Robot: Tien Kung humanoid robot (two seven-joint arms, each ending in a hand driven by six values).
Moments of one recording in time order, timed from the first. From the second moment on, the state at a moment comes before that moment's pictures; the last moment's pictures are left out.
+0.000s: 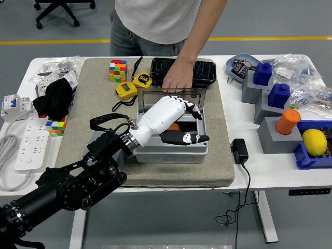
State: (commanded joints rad) left arm -0.60 0.06 -0.62 -1.04 1.91 0.45 -0.34; right arm 0.12 -0.11 1.57 0.18 -0.97 -0.16 -0.06
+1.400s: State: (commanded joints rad) left arm -0.63 0.09 -0.84 -1.30 2.20 -0.09 0.37; right arm 0.13 -0.11 1.58 0.18 -0.97 -0.16 -0.06
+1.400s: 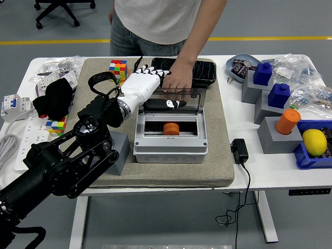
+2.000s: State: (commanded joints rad) left arm -0.60 0.12 -0.76 -1.46 2.16 -0.26 0.50; right arm 0.13 -0.11 1.57 0.18 -0.97 -0.16 -0.06
